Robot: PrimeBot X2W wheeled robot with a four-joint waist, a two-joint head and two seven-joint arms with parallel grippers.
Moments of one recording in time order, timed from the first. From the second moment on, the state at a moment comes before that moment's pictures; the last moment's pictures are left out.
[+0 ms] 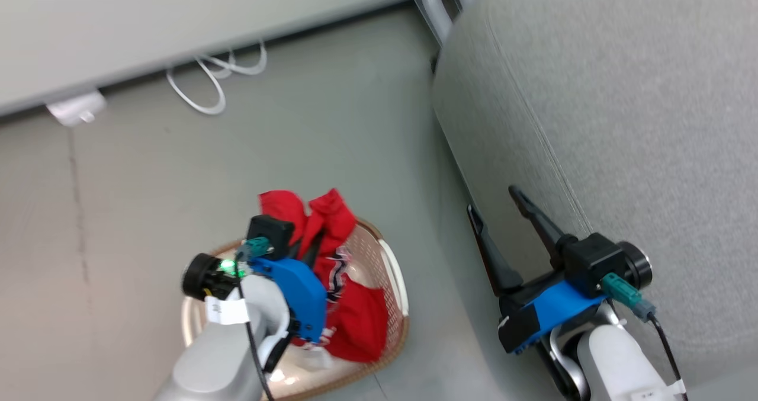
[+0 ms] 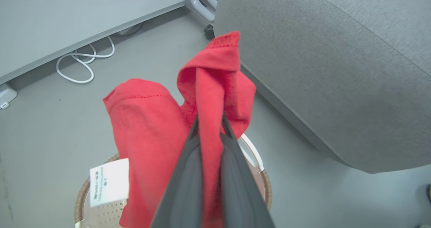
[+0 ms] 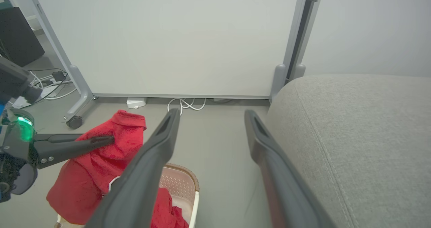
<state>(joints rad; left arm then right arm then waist) -0.53 0.15 -0.59 0.77 -0.44 -0.12 -0.01 -0.29 -0.05 0.23 0.25 0.10 0.13 -0.17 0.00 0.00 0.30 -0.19</state>
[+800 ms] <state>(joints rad) -0.72 0.05 -0.81 0.73 -0.64 -0.13 -0.10 -0.13 -0.05 0.28 0.19 0.09 0.13 -0.05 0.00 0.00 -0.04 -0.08</state>
